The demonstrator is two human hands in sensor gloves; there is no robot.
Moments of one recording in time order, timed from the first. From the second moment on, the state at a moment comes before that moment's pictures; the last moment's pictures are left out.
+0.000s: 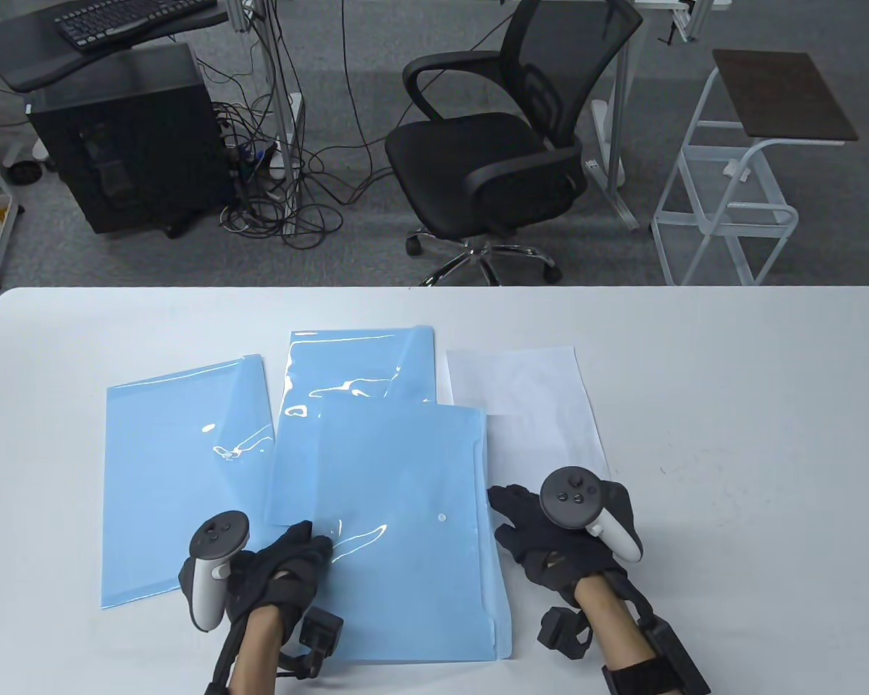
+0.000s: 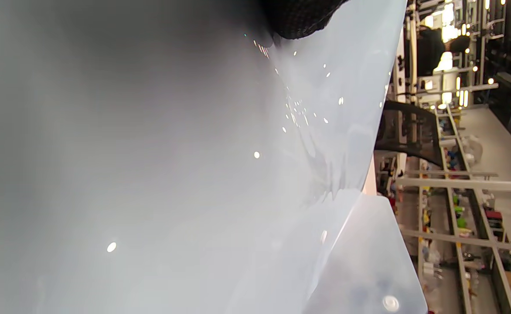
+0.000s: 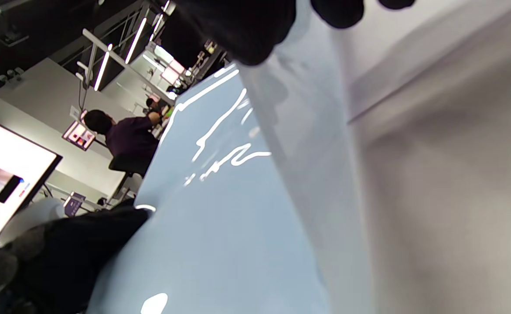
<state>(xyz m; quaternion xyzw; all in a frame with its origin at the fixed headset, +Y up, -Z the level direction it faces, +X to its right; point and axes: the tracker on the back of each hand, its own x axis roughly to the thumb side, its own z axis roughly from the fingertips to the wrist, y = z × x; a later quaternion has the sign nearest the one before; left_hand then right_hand) -0.235 -0.798 -0.254 -0.23 0.17 0.61 0.74 0.123 -0.747 -0.301 0.15 0.23 0.90 0.35</state>
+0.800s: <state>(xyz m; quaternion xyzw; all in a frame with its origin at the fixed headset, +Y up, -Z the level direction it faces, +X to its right) -0.234 -0.804 -0.255 -0.25 0.19 0.58 0.75 0.055 -0.789 -0.286 0.21 0.23 0.94 0.13</state>
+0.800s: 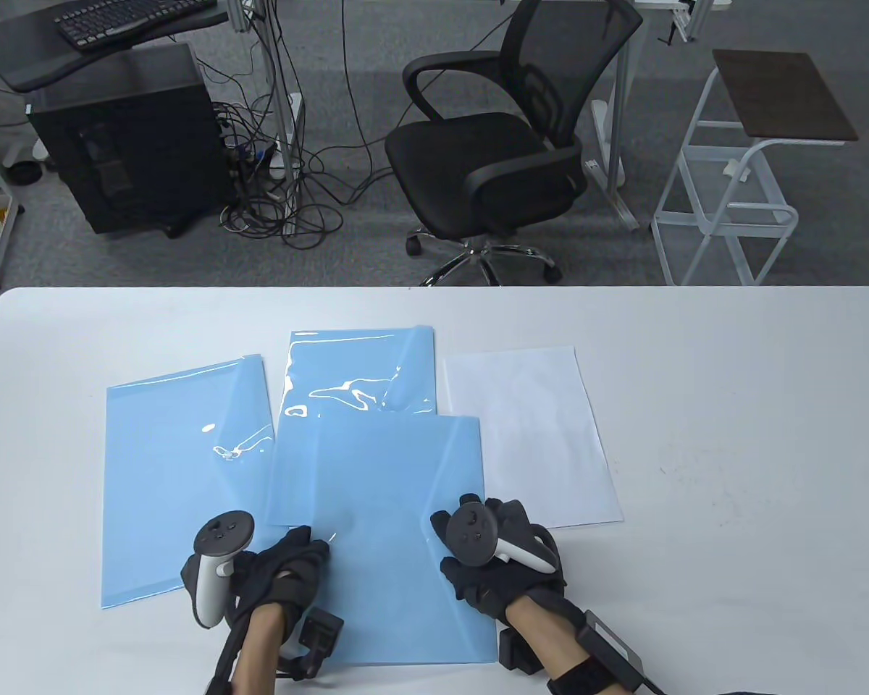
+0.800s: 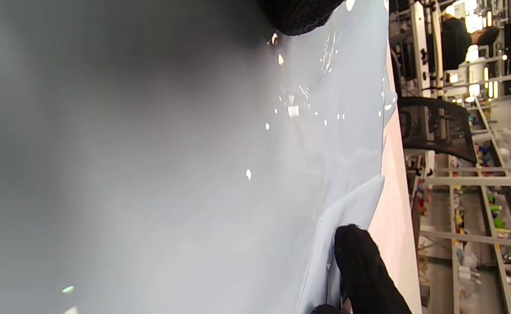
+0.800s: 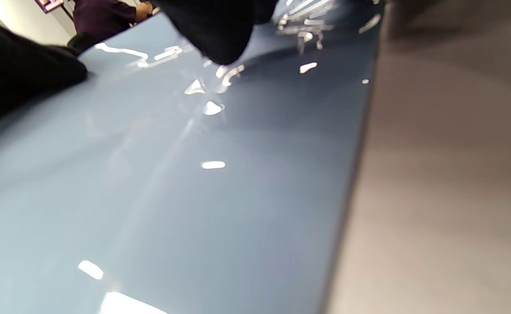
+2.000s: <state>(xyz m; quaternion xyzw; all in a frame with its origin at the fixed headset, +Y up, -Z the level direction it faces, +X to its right) -0.238 -0.799 -0.256 -0.23 0.18 0.59 0.75 0.086 -0.740 -0.296 0.18 0.16 0.95 0.23</state>
